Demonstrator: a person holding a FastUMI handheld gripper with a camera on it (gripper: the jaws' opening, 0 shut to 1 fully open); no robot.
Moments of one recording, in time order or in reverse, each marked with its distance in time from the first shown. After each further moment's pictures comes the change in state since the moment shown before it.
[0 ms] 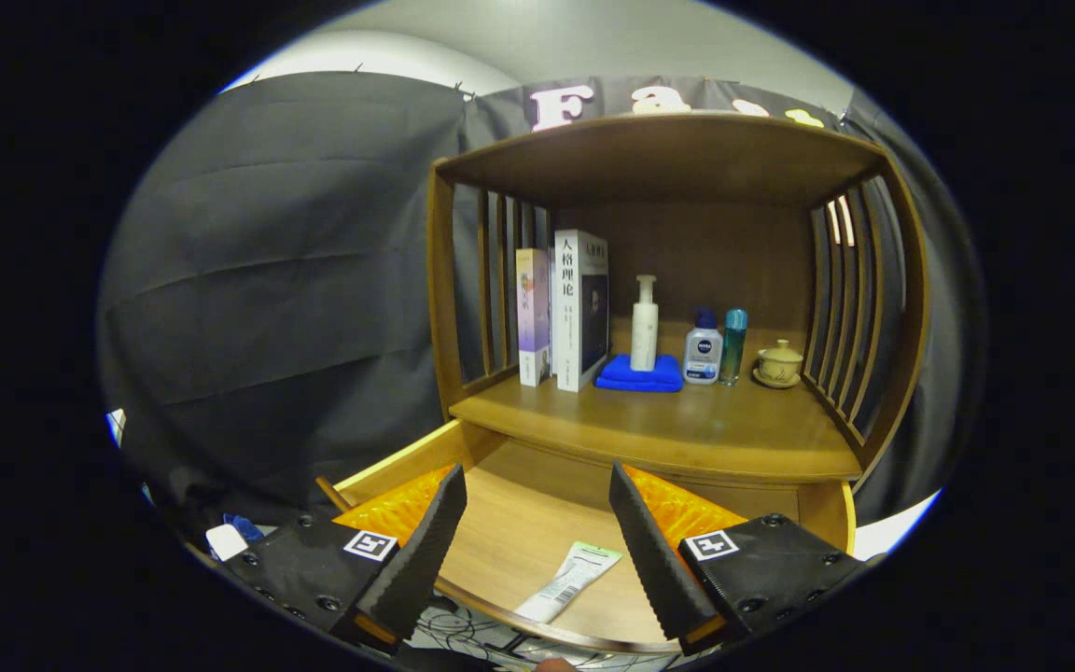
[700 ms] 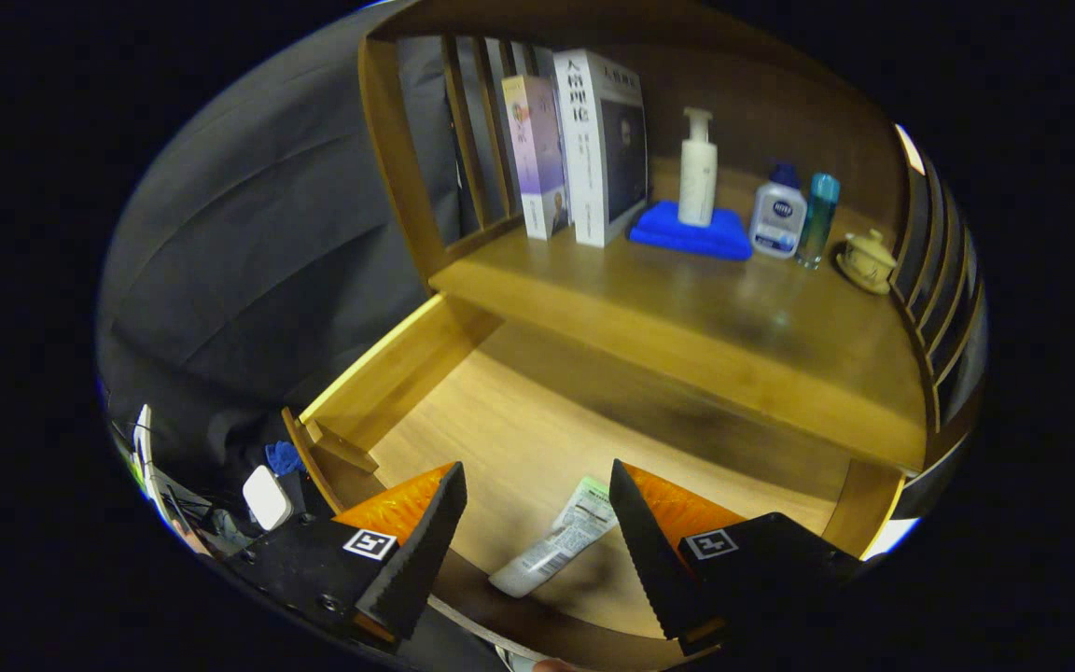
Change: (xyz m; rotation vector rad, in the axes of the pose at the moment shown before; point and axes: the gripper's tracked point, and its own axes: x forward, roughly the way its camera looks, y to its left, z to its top) arm 0.063 -0.004 -0.075 0.041 0.570 0.169
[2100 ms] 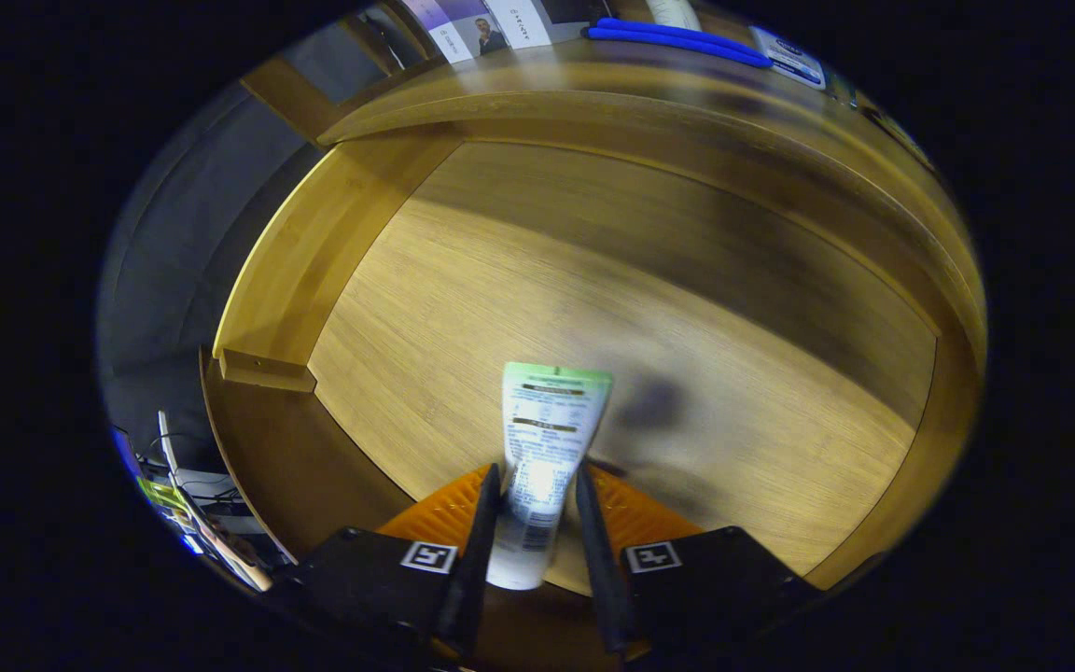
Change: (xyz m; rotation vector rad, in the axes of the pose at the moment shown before) arm 0.055 -0.021 -0.097 0.129 0.457 0.052
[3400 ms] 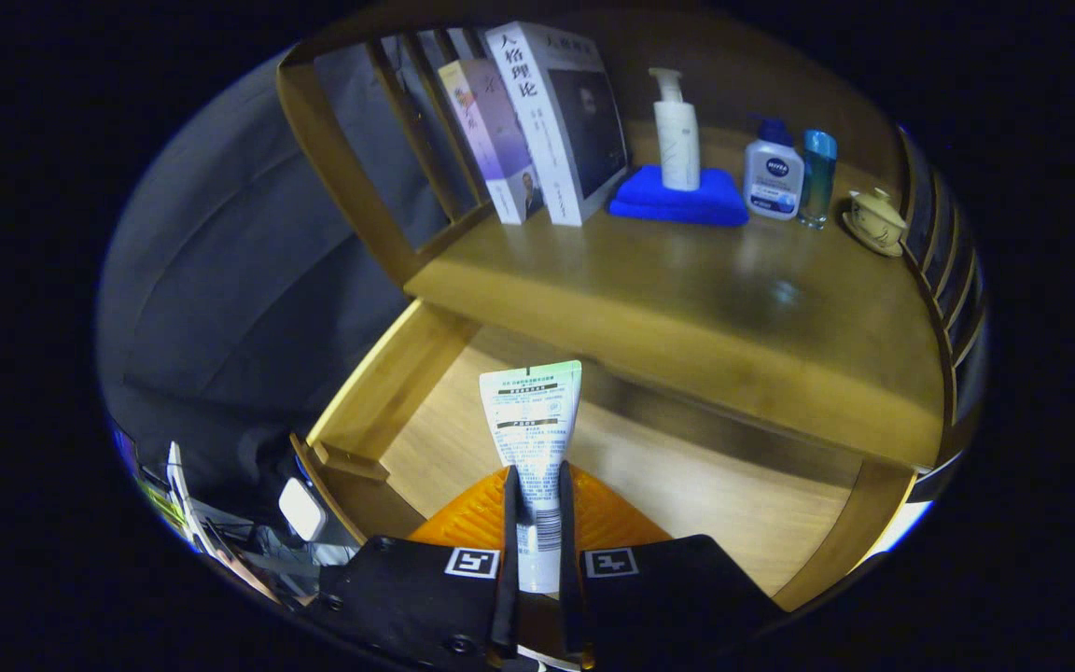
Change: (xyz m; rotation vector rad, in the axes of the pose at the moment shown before) arm -0.107 0.026 0.085 -0.006 -0.409 0.021
